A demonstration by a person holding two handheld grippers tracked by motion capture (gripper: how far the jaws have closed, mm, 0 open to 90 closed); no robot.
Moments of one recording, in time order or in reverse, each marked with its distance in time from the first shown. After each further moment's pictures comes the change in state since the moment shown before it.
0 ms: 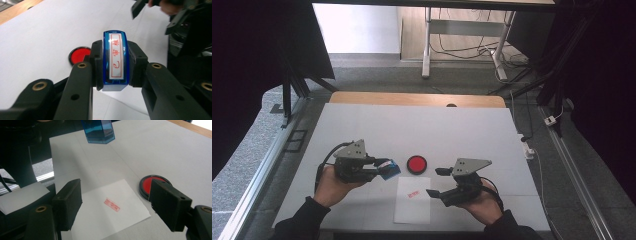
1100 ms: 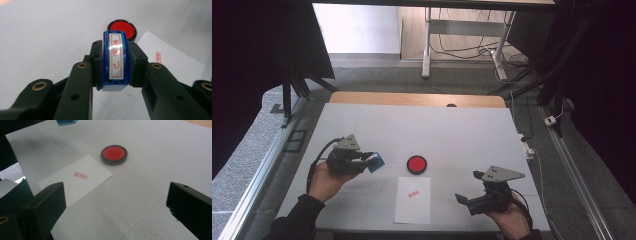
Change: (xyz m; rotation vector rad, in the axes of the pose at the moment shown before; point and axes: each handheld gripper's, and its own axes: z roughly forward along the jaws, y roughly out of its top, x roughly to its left) left arm 0.036 -0.026 0.000 0.125 0.182 -0.161; right arm -0.004 -0.041 -0.060 0.036 -0.269 0.162
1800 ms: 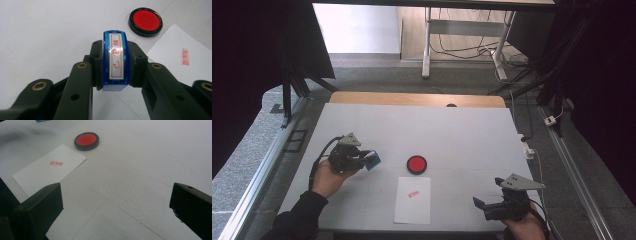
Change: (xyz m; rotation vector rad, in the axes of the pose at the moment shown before) left arm 0.021 -0.008 0.021 0.067 0.060 -0.082; right arm -0.013 -0.030 -0.032 0.016 -0.152 0.092
